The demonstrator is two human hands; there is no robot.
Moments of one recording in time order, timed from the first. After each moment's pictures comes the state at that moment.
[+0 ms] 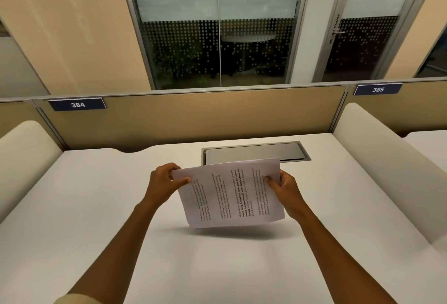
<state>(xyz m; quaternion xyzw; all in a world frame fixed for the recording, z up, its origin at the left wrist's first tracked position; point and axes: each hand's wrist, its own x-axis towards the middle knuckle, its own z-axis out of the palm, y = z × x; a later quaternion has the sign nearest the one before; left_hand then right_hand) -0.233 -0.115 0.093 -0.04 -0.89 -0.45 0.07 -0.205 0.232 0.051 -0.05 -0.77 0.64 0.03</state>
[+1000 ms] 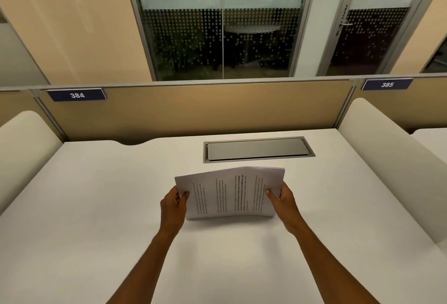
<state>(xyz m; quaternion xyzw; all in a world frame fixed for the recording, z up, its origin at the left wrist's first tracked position) -0.192 -0.089 0.008 0.08 -0.80 -0.58 0.11 -0.189 0.212 0.010 -0.12 -0.75 0.66 0.01</state>
